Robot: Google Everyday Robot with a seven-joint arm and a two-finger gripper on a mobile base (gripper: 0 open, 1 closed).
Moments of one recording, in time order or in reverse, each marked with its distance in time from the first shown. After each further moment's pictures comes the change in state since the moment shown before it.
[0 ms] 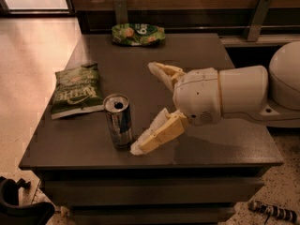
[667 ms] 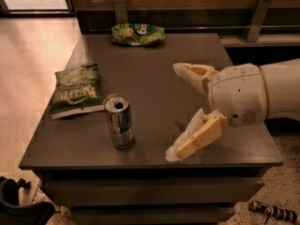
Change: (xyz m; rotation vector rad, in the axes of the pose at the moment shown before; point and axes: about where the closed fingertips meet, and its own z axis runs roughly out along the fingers) arm 0.001 0.011 -0.056 -0.029 0.047 0.037
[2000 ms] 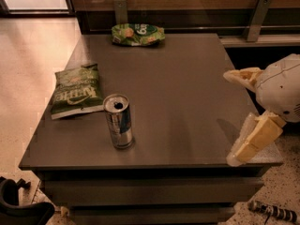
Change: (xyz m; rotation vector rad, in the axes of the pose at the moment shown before) arm 0.077 -0.020 -0.094 0.066 0.537 0.006
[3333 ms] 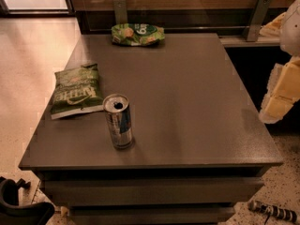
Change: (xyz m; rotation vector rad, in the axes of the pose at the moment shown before) arm 0.002 -0.058 -0.079 0.160 0.452 0.015
